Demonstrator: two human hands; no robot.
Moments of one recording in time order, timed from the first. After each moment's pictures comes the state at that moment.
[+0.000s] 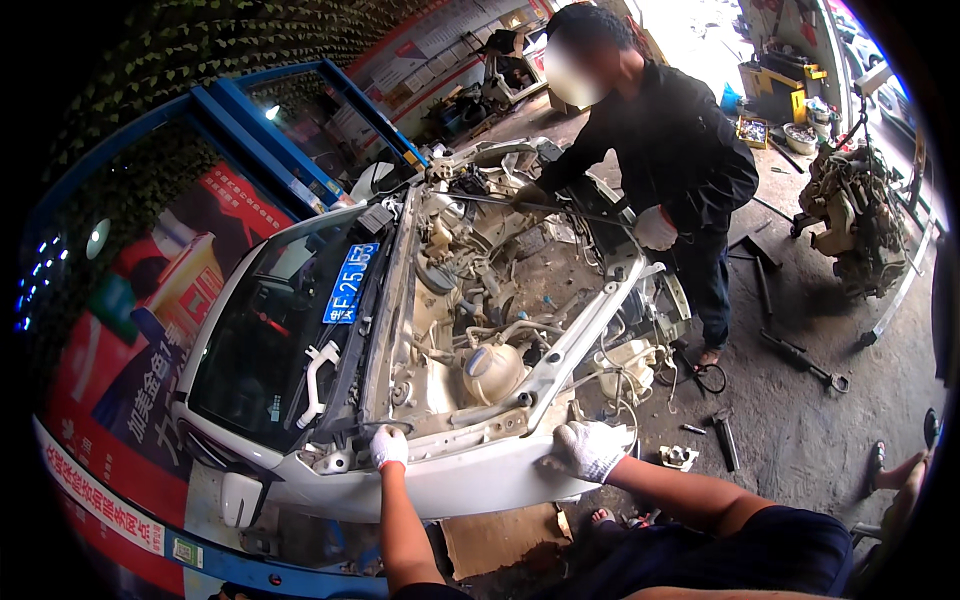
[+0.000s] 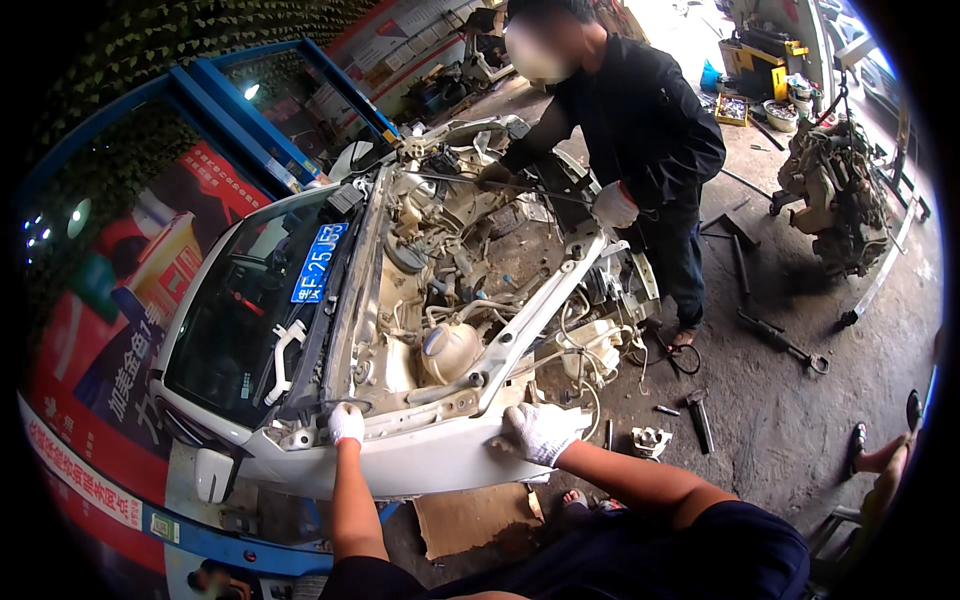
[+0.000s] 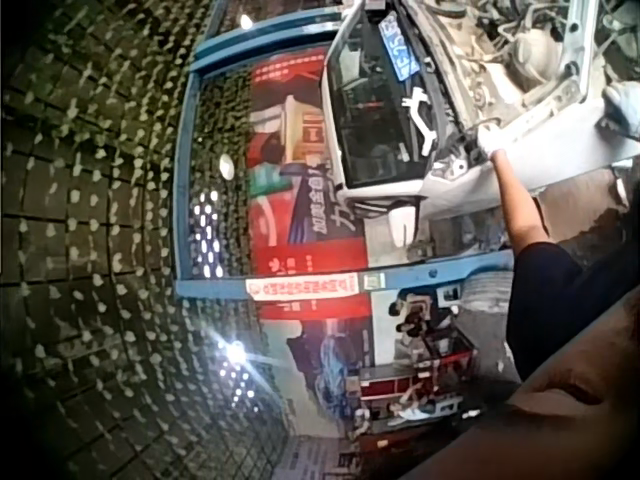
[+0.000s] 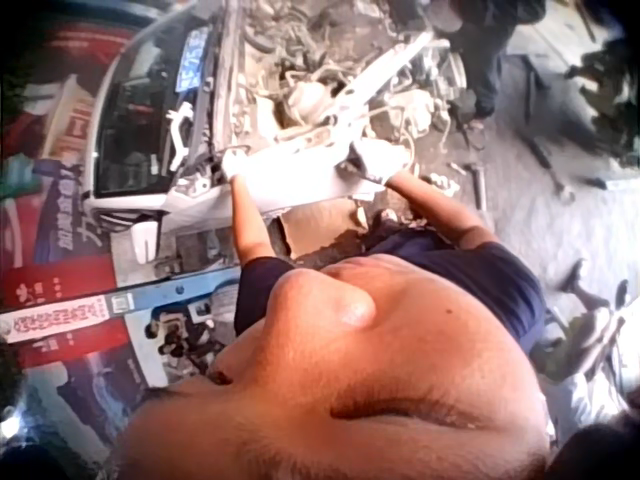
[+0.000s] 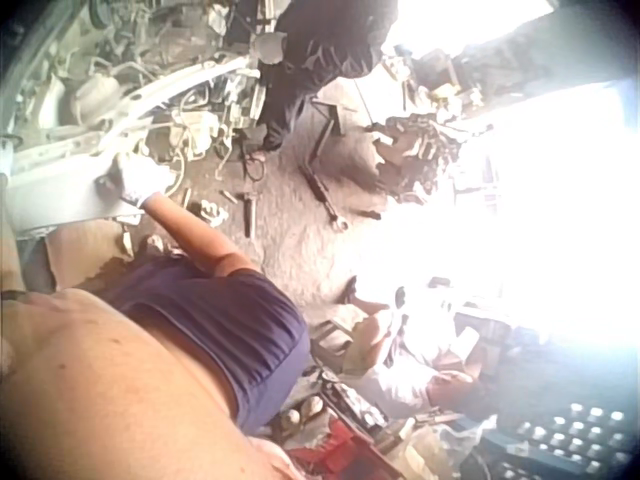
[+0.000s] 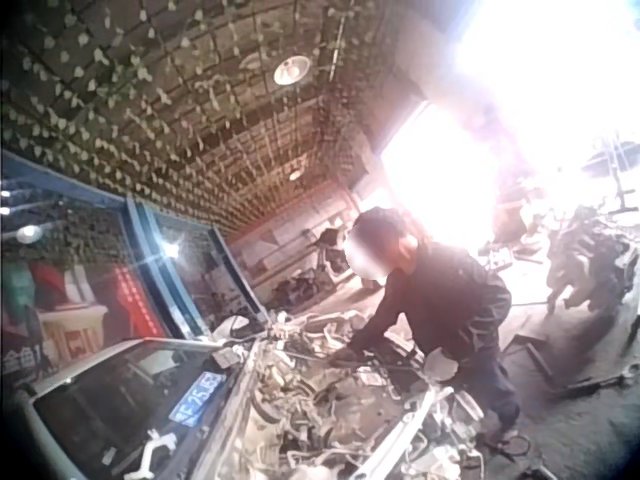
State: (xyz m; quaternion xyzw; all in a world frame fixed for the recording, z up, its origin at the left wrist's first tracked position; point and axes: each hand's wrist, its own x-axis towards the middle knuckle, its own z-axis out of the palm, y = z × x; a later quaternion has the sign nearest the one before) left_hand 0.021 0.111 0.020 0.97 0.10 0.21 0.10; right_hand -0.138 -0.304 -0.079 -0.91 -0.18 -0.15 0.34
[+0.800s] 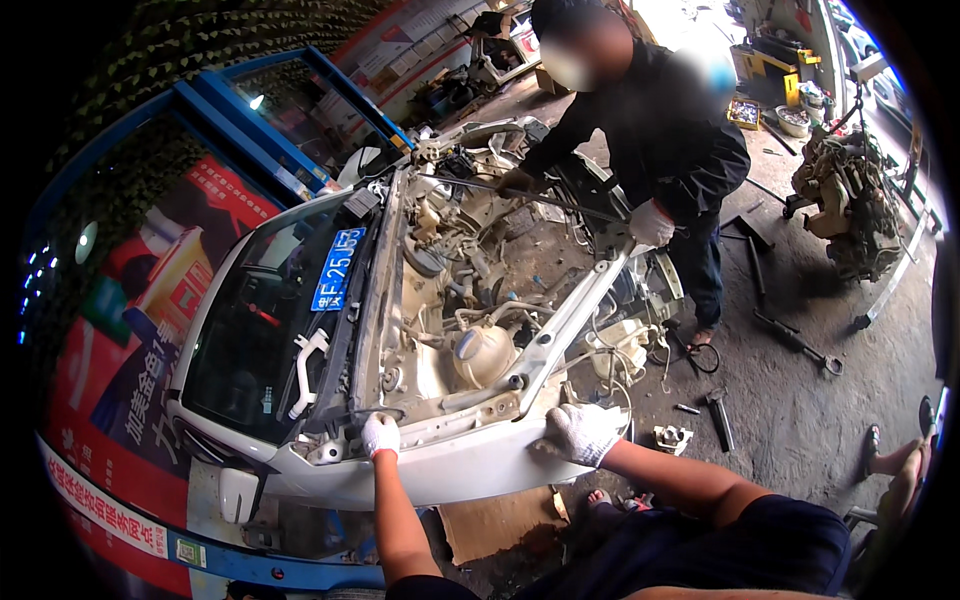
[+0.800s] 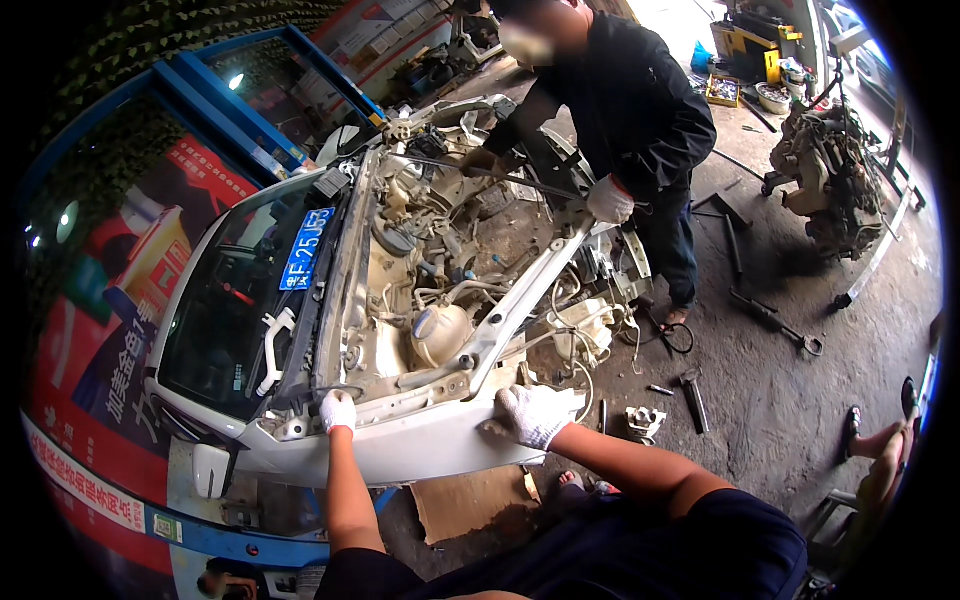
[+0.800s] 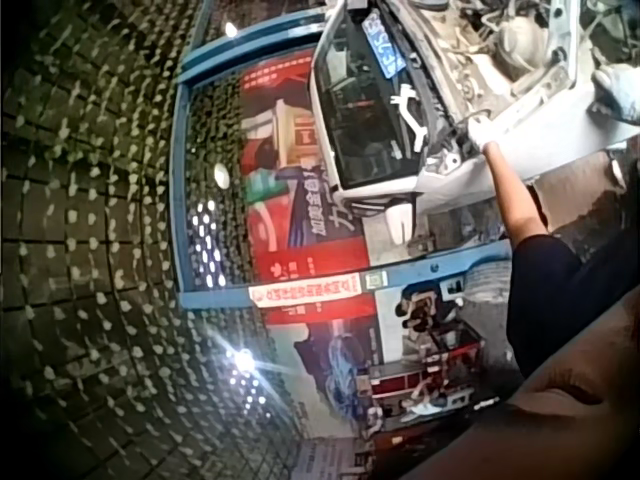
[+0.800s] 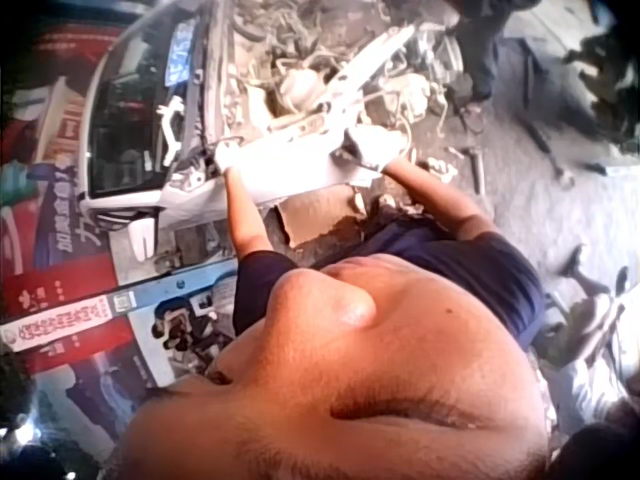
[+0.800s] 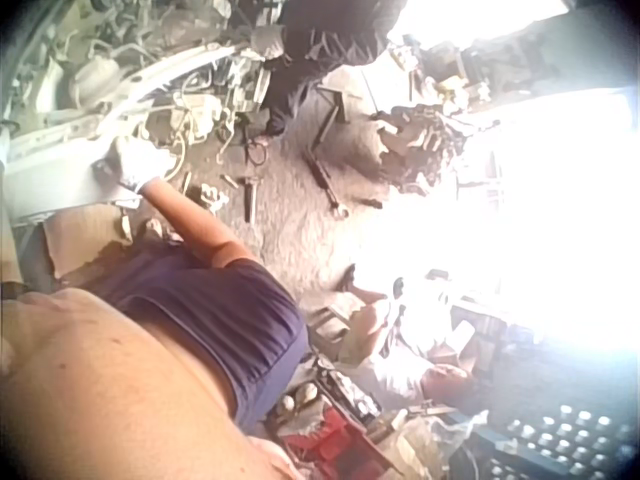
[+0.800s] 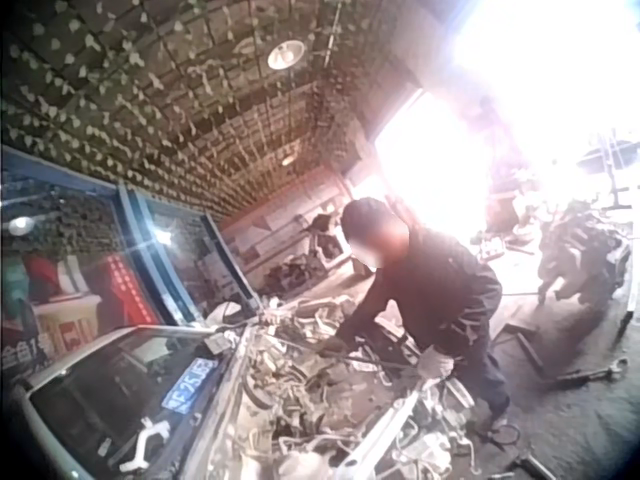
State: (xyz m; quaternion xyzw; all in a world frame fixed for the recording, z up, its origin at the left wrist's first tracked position) left_hand 0.017 0.104 0.022 0.97 0.11 0.20 0.11; right_hand -0.140 -0.304 -0.080 -0.91 -0.17 -0.16 0.35
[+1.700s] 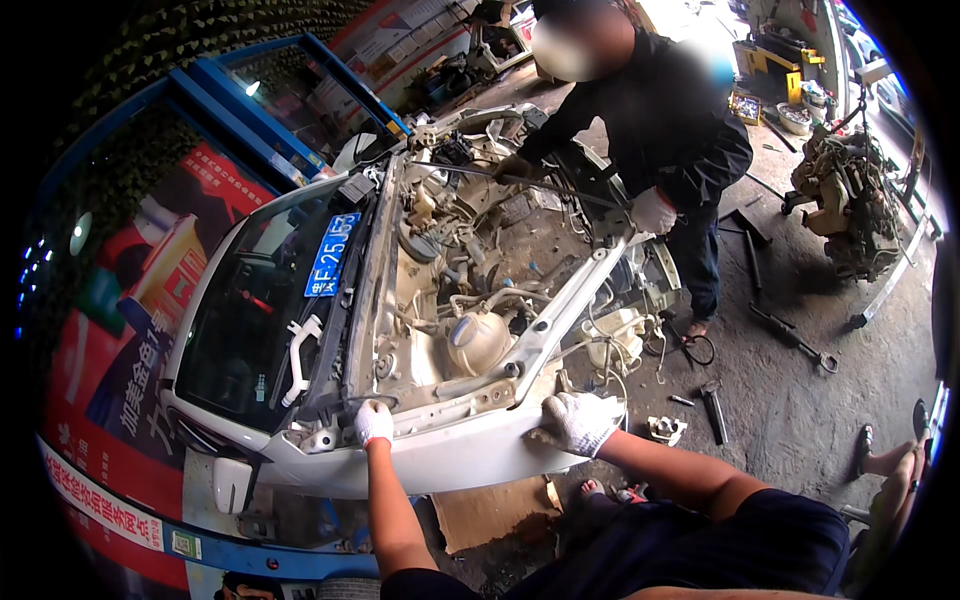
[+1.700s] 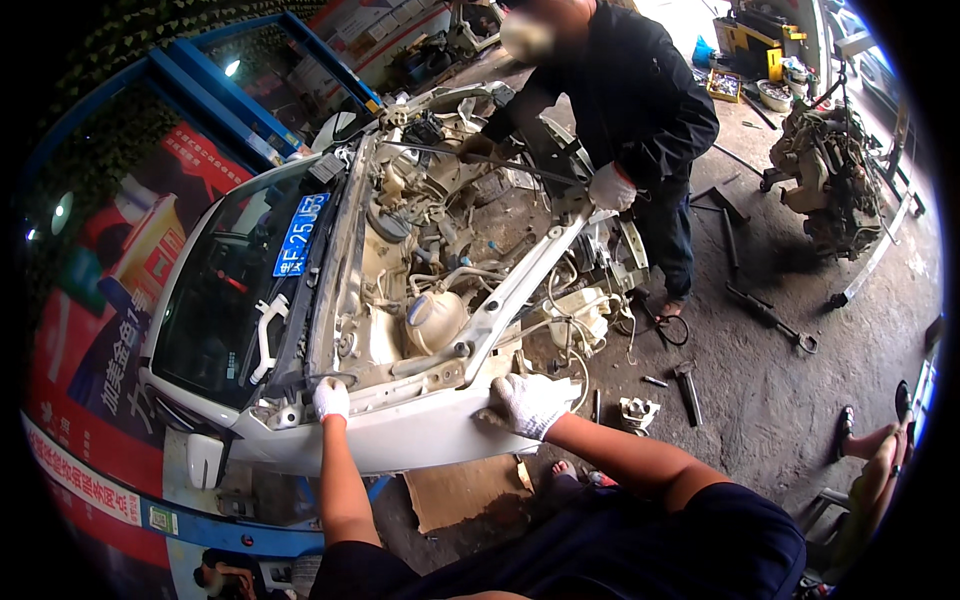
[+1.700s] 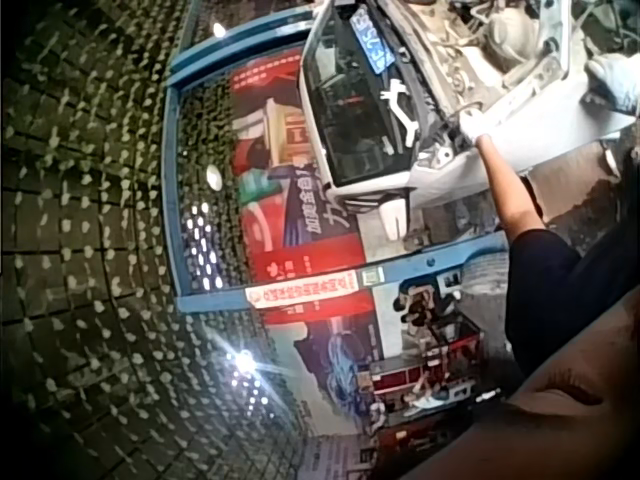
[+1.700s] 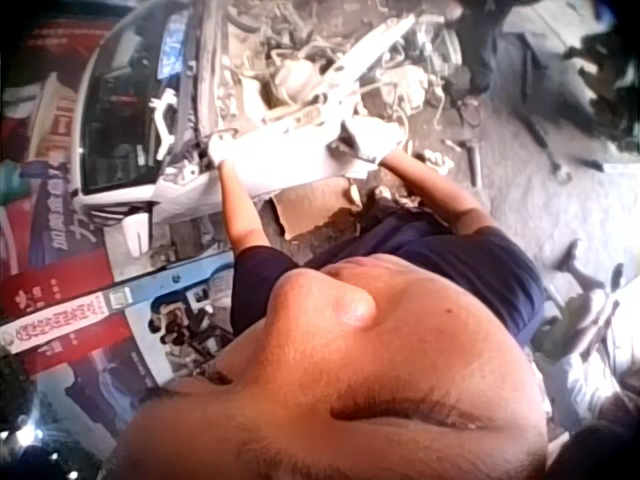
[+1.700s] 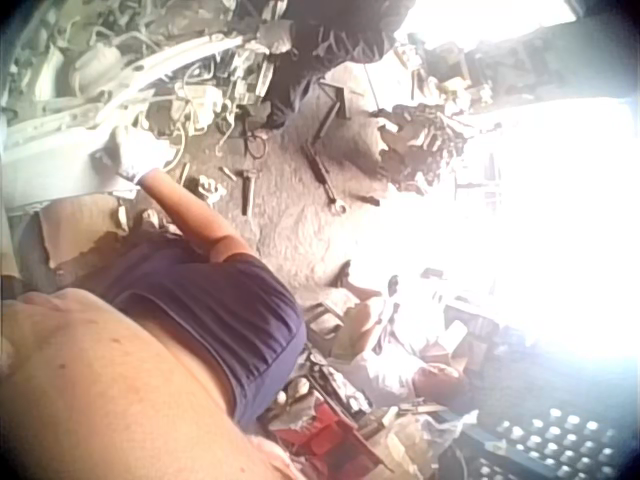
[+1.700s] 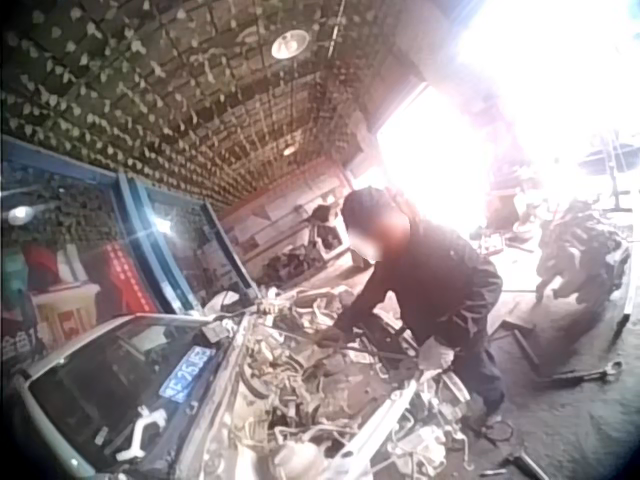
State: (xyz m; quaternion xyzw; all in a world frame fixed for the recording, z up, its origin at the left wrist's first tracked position) left_hand 0.022 0.112 0.016 0.97 0.10 0.20 0.11; right_hand -0.139 -0.304 -0.078 -0.91 -0.16 -0.16 0.35
